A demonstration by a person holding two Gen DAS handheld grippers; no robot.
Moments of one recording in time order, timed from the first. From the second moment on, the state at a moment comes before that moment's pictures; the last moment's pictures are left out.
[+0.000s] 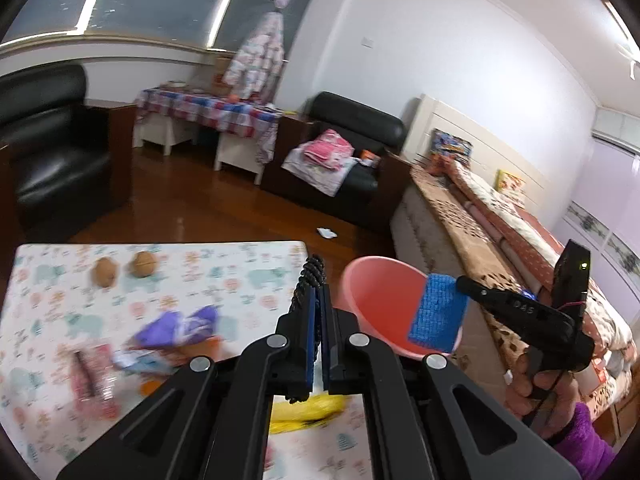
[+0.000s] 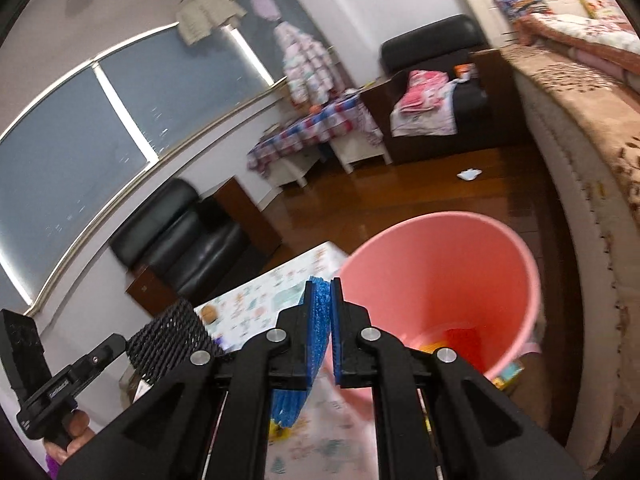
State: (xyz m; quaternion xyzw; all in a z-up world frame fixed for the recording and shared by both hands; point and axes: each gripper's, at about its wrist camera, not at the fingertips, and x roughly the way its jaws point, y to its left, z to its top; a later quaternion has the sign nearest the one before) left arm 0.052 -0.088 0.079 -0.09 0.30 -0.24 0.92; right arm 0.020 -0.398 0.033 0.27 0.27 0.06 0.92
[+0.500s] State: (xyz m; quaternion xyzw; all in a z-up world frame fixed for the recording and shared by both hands) left arm 0.092 -0.218 0.078 -0.03 0.31 -0.31 0.90; right arm 0.030 -0.435 0.013 0.23 0.27 -0.01 0.94
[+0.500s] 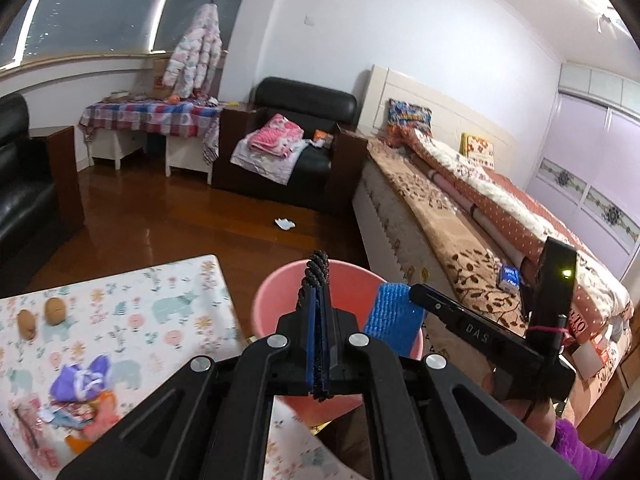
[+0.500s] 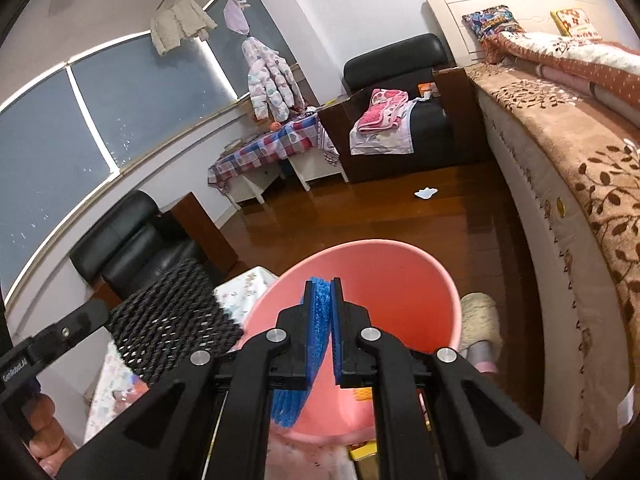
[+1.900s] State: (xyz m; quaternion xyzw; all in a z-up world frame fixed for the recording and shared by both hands) left arm 0.066 -0.118 0.077 -0.05 0.32 -0.21 0.92; right arm -0.011 -0.346 0.024 0.18 0.29 0.14 0.93
